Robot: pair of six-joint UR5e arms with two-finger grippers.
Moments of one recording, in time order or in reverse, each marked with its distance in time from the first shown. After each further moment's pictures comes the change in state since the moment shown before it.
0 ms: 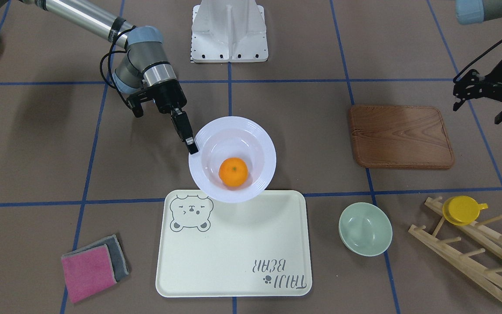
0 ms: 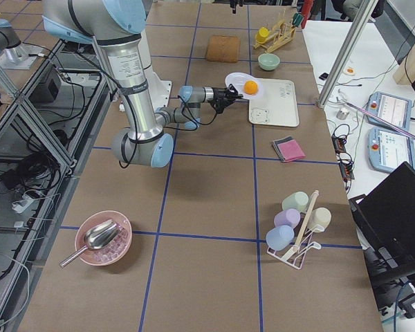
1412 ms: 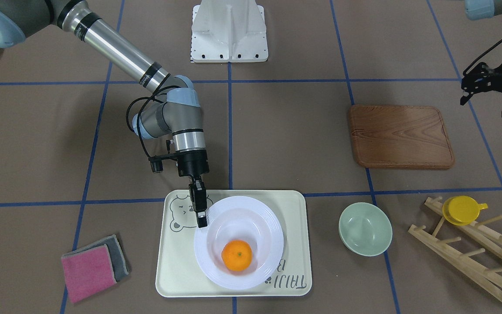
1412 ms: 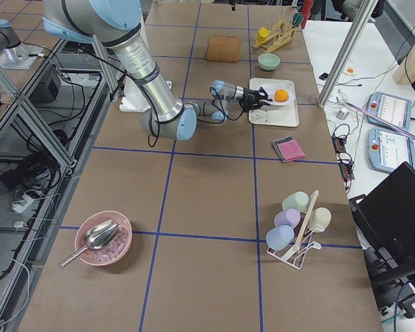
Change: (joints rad) left arm -0.028 0.027 -0.005 -0.009 -0.017 0.002; right arm 0.123 0.313 -0.432 -0.142 0.032 0.145
